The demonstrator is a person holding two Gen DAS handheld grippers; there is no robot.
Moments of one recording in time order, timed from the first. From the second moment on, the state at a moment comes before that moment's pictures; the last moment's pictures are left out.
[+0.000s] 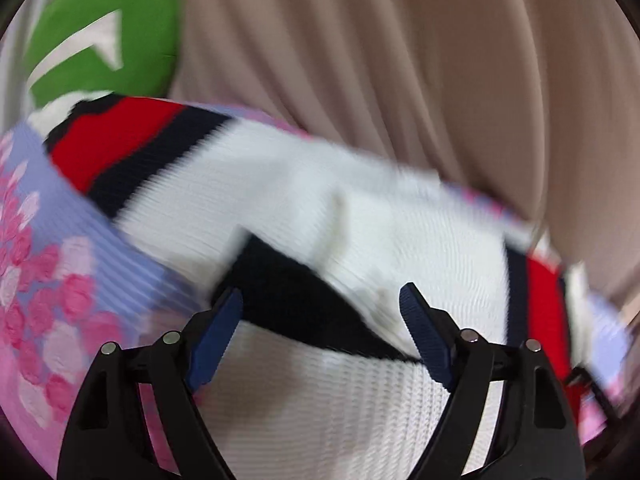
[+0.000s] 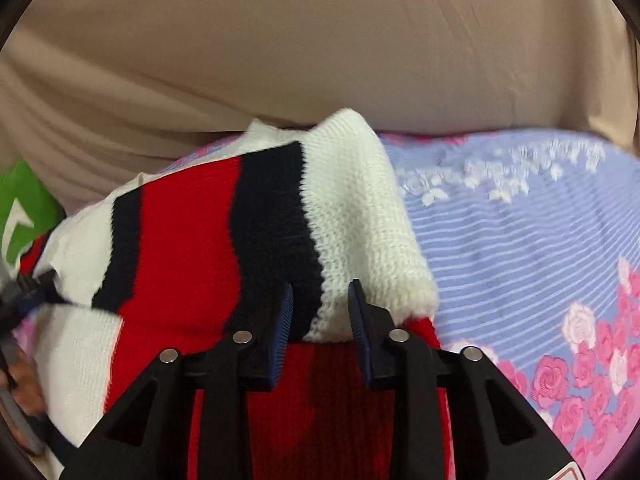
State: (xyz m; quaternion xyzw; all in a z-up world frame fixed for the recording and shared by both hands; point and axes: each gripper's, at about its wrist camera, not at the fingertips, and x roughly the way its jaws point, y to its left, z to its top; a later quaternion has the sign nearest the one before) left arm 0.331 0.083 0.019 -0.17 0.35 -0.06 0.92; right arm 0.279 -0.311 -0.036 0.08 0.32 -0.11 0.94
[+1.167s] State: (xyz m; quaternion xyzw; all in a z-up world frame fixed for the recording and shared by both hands) left arm 0.268 -0.096 0.128 0.05 0.26 -0.25 0.93; right arm 0.262 -0.312 -0.036 0.10 0.30 -0.08 0.94
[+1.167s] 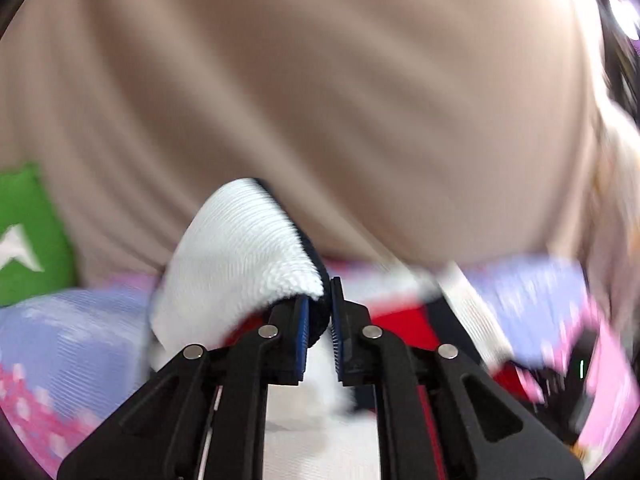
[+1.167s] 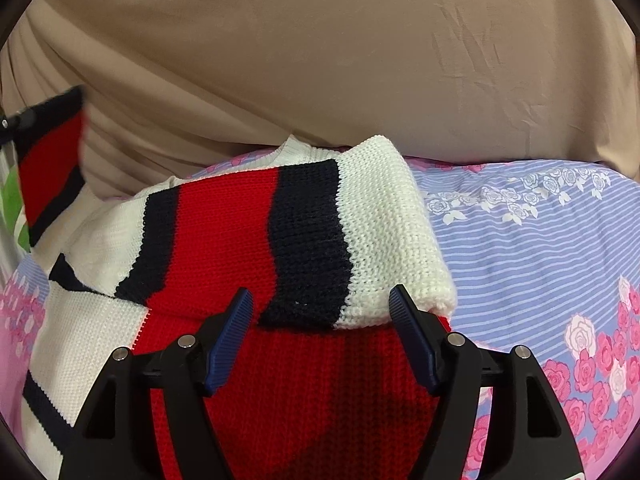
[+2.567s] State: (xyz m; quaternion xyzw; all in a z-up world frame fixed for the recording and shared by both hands) left arm 0.295 0.053 -0.004 -0.21 0.38 -0.08 0.90; right arm 0.276 -0.325 -0.024 0.27 0.34 0.01 0.90
